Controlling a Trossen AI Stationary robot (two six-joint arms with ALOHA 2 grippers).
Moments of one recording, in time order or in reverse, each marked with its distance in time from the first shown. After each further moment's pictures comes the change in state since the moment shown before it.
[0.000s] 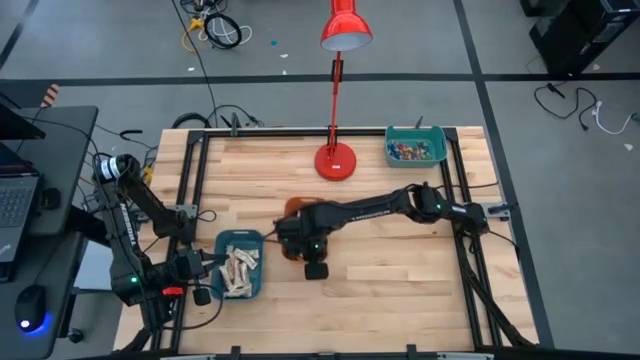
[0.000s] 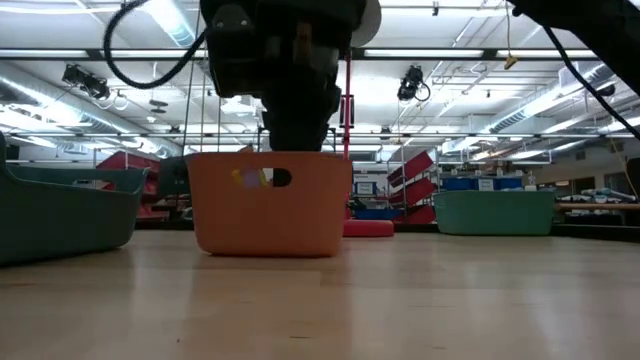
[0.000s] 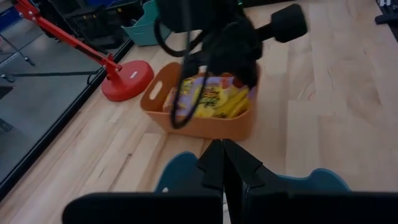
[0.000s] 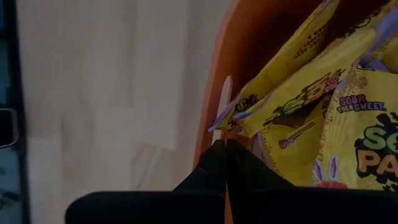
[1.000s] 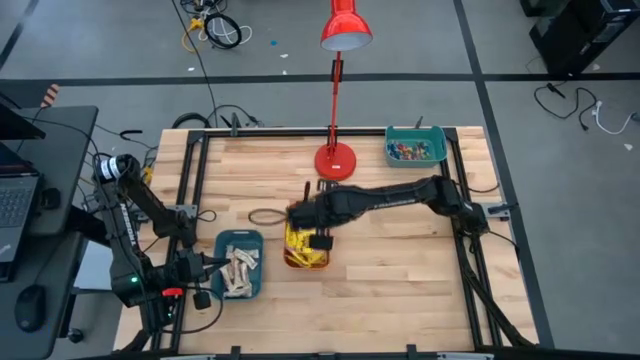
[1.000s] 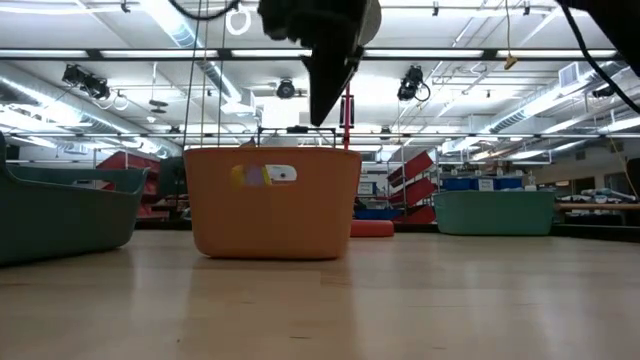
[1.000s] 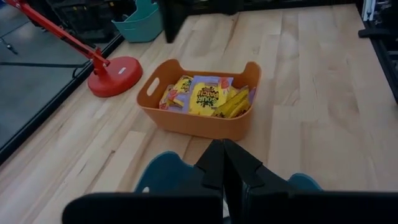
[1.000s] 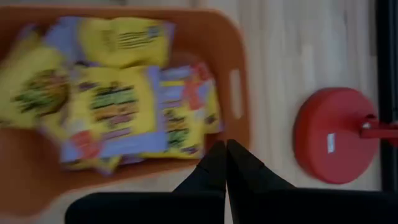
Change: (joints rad) left arm 0.000 0.000 0.000 0.076 0.000 0.000; right arm 0.008 -0.185 0.005 -0.188 0.663 0.147
